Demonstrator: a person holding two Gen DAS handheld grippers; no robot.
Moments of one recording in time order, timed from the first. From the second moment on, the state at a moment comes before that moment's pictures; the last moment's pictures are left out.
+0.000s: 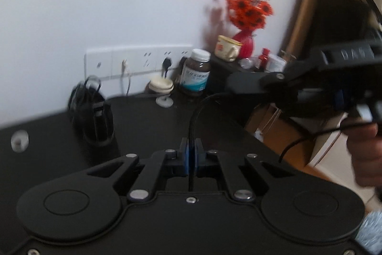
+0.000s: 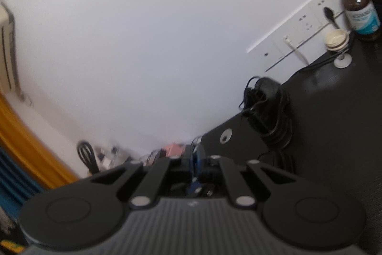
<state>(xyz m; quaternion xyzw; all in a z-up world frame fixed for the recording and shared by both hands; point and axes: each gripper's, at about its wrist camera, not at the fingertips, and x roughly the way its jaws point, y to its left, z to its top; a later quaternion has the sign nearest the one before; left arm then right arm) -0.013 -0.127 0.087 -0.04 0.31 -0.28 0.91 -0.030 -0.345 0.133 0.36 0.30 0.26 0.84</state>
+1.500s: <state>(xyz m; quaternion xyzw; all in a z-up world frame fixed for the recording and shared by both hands) -0.013 -0.121 0.100 -0.16 0.33 -0.17 0.91 0.010 -0.306 0.130 0.22 0.25 0.40 0.85</state>
